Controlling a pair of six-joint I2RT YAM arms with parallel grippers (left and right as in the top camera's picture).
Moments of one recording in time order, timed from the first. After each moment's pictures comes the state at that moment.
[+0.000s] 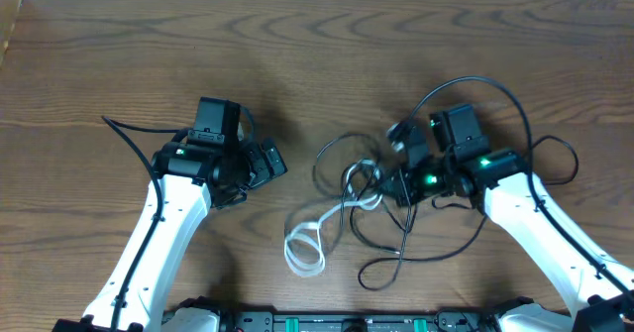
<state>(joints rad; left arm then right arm) -0.18 1.32 0.97 -0.91 0.21 -0.65 0.38 1.40 0.87 -0.63 -0.68 0.05</state>
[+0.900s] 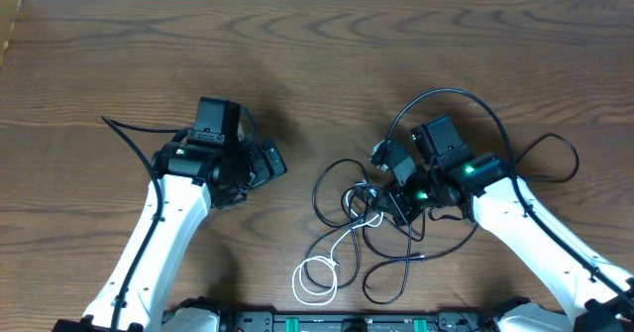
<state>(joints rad) -0.18 1.32 0.97 -0.91 0.21 -0.65 0.47 1.40 0.87 -0.70 -0.56 -0.09</state>
